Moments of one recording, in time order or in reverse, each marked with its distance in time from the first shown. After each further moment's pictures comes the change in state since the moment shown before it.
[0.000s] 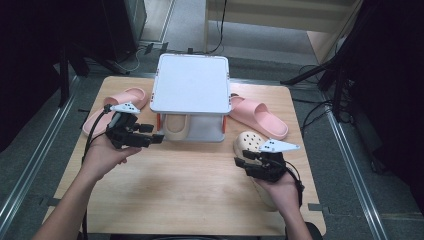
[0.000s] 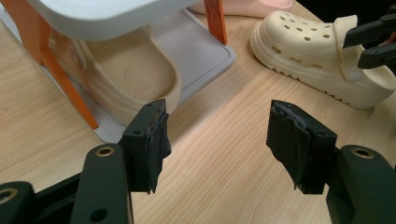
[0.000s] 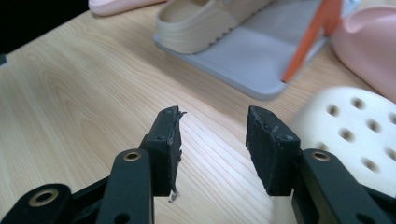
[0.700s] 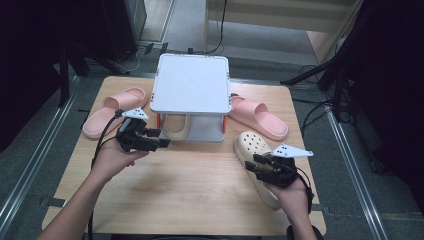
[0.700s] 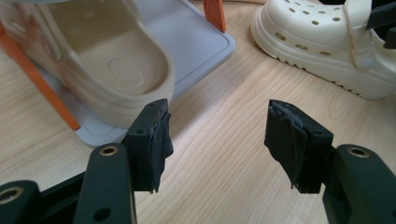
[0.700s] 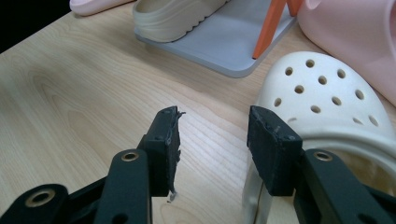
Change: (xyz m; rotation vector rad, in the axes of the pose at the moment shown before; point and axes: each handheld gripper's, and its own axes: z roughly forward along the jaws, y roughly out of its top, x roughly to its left) left arm 0.000 -0.007 0.031 0.026 -0.020 0.038; right arm -0.010 -0.018 -0.019 -0.013 -0.036 0.068
